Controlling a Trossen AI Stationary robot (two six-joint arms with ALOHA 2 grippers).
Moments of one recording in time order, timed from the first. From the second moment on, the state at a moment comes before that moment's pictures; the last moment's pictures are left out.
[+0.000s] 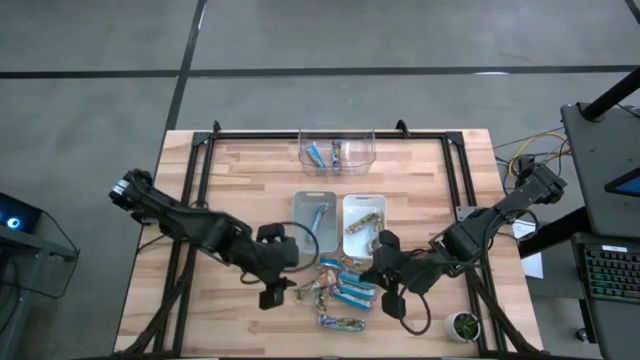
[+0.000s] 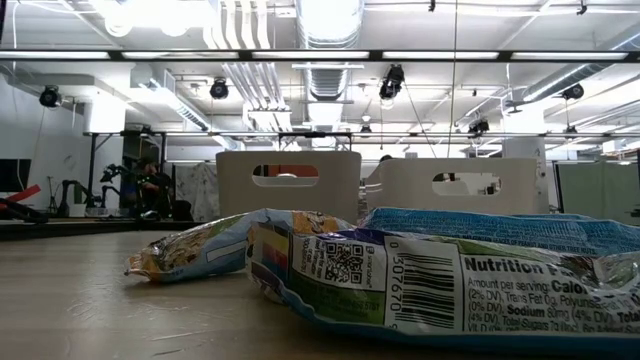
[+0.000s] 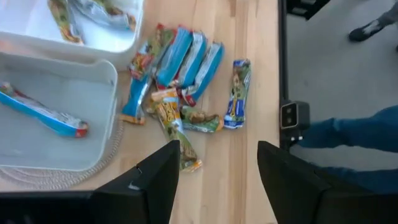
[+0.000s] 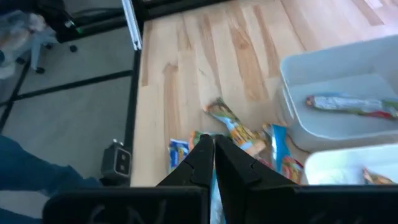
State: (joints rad) left arm -0.48 1.57 1.63 -0.97 -0.14 -0.59; right arm 0.59 1.45 1.30 -0.56 0.35 0.64
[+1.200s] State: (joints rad) left arm -0.47 1.89 1.62 -0.92 -0.22 -0.94; right arm 0.62 0.94 1.30 -1.12 0.39 0.62
